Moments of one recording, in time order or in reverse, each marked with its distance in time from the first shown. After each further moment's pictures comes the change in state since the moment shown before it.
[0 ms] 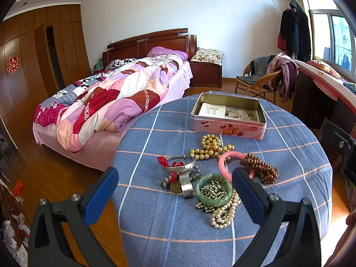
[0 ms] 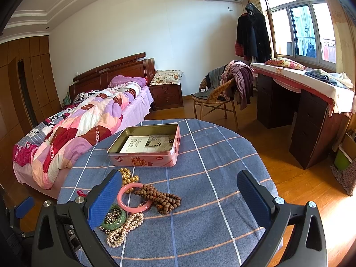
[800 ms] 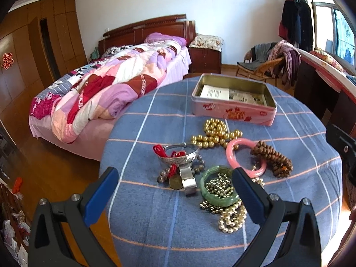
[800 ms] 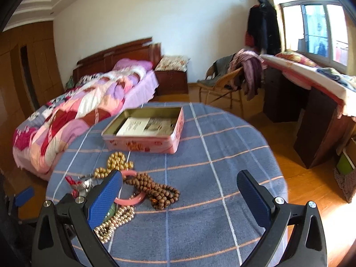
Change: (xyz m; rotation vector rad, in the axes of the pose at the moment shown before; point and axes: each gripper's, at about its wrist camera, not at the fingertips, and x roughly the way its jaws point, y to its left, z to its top) left arm 0.044 0.004 -0.013 0.018 0.105 -0.015; right arm 0.052 -0.002 -0.017 -0.065 0.116 0.035
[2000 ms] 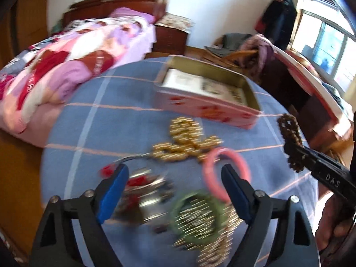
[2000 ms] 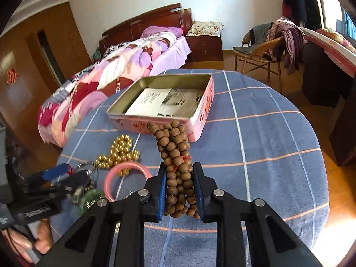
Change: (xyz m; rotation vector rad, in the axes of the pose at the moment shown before) left arm 0.064 -0.008 0.041 -0.029 0.166 -0.347; right arm 0.090 -0.013 0.023 -0.027 0.224 0.238
